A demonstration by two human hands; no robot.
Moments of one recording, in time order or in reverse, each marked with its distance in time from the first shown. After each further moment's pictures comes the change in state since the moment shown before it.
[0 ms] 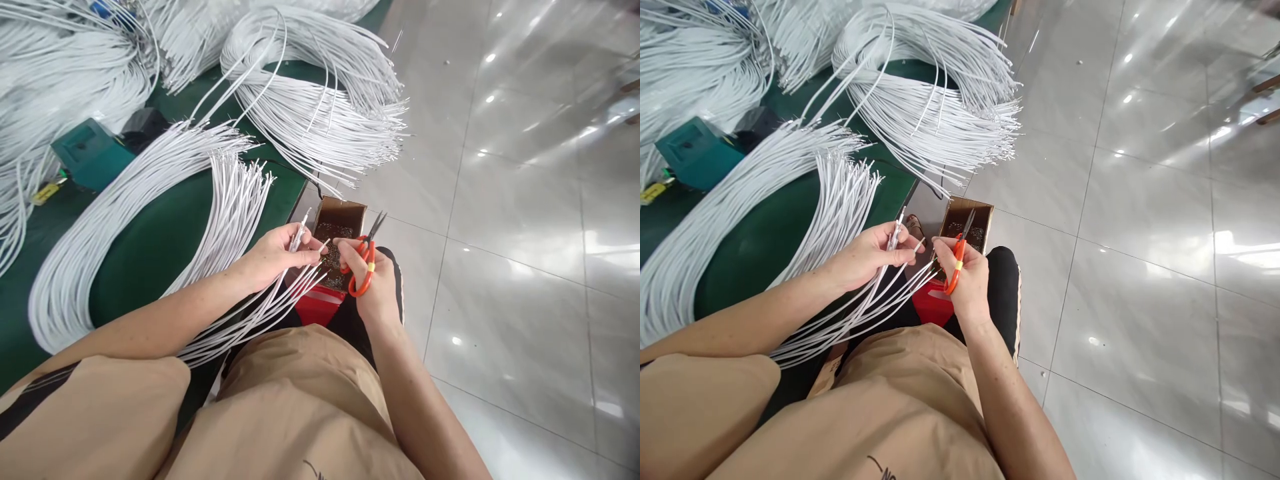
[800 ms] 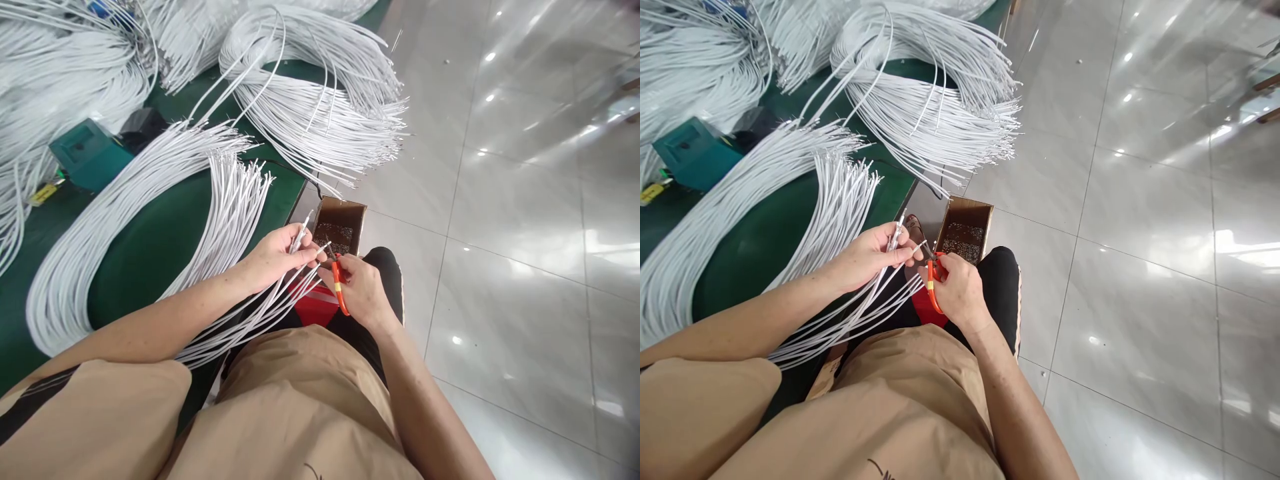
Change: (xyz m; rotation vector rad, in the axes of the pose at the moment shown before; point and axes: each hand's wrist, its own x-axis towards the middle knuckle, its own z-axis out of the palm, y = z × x) left_hand 0.000 -0.001 -0.002 0.134 -0.039 0.045; right_hand 0.001 0.011 -0.007 -0.763 -0.174 -0.228
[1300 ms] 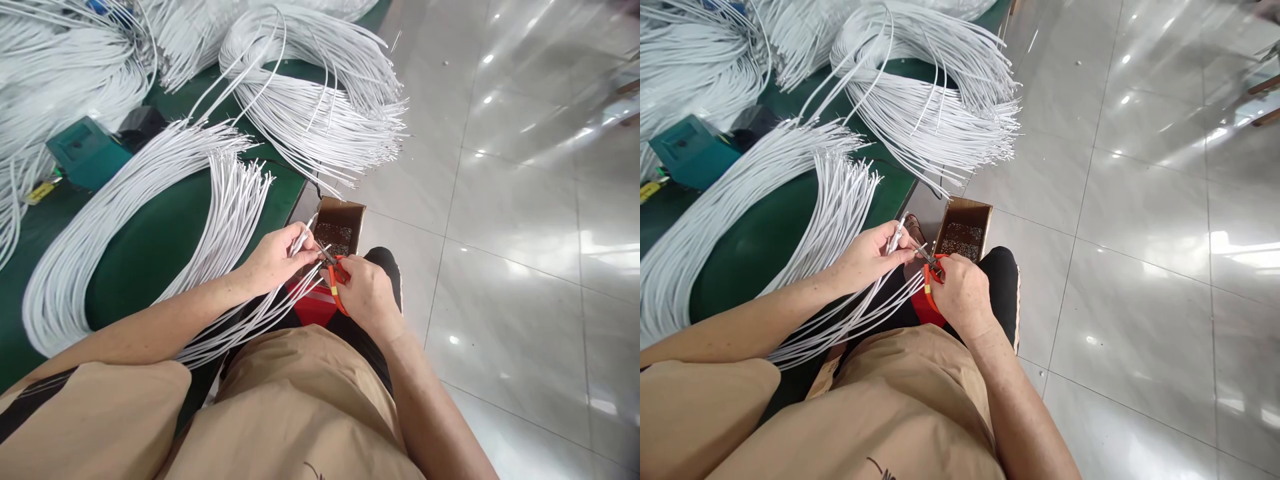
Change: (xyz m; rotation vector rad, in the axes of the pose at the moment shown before) left_hand -0.004 0.007 0.003 0.455 0.118 0.175; right_hand -0.004 -0.007 -0.009 -0.336 -0.045 -0.011
